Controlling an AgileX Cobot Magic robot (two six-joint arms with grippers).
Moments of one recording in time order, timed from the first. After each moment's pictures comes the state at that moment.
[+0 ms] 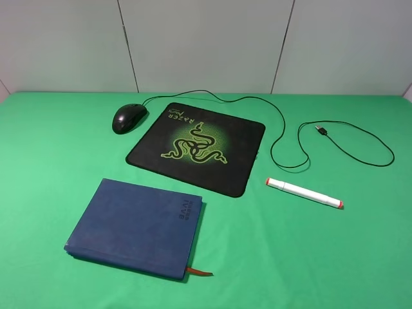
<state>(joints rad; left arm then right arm) -0.13 0.00 -0.49 -0.02 1.06 0.12 0.00 0.00 -0.50 0.02 1.02 0.08</state>
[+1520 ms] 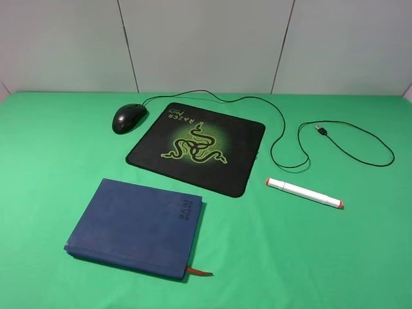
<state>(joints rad) -0.13 0.19 -0.60 0.06 1.06 0.08 0.00 0.00 -0.50 0.02 1.02 0.08</state>
